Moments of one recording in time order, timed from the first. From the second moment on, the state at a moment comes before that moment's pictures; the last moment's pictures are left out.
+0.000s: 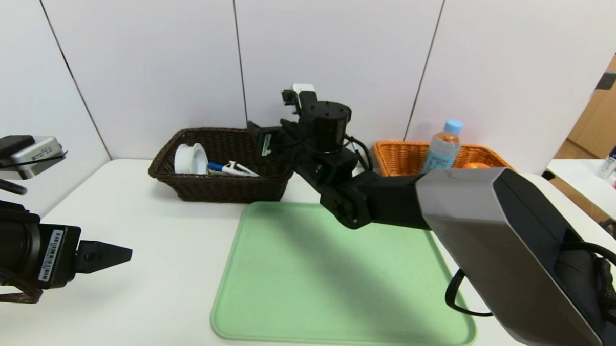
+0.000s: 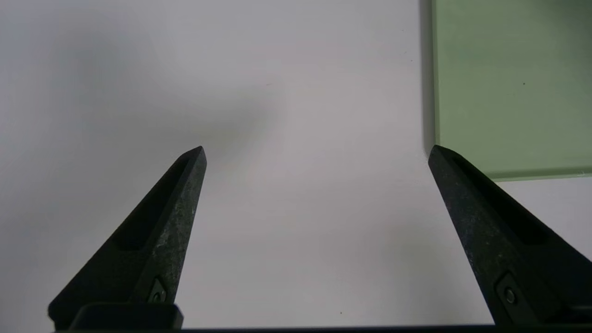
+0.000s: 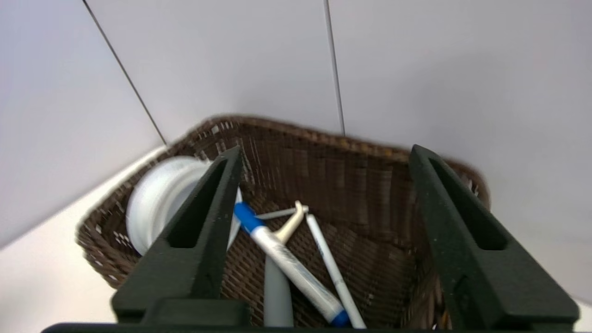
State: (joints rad) left arm -0.33 1.19 -1.04 0.64 0.14 -0.25; right arm 0.73 2.44 -1.96 -0.62 -0.12 0.14
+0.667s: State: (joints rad) left arm -0.33 1.15 -1.22 0.64 0.13 -0.26; right arm 0.66 1.91 -1.96 0.24 -0.19 0.13
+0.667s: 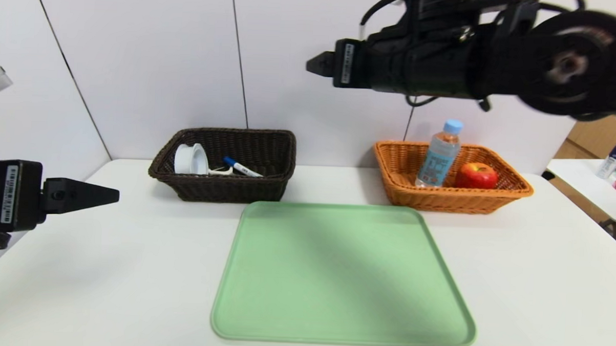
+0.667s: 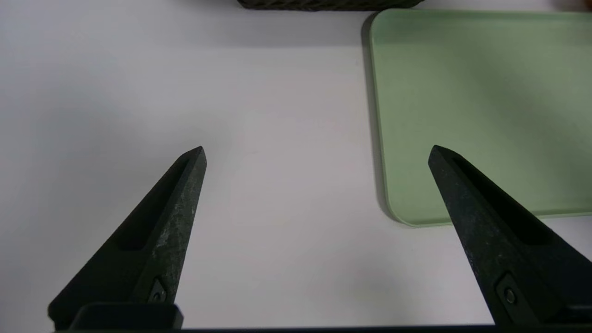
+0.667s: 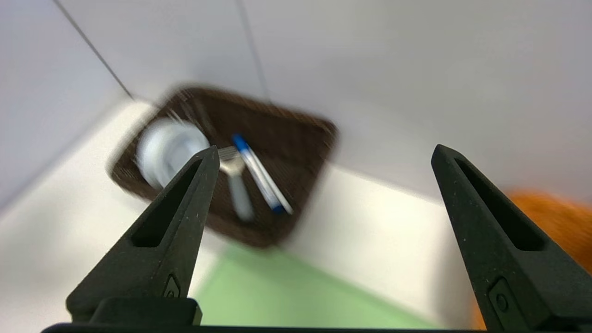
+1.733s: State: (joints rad) left arm -0.01 0.53 -1.13 0.95 0.14 -0.24; right arm 0.09 0.75 -1.26 0.86 -0.29 0.14
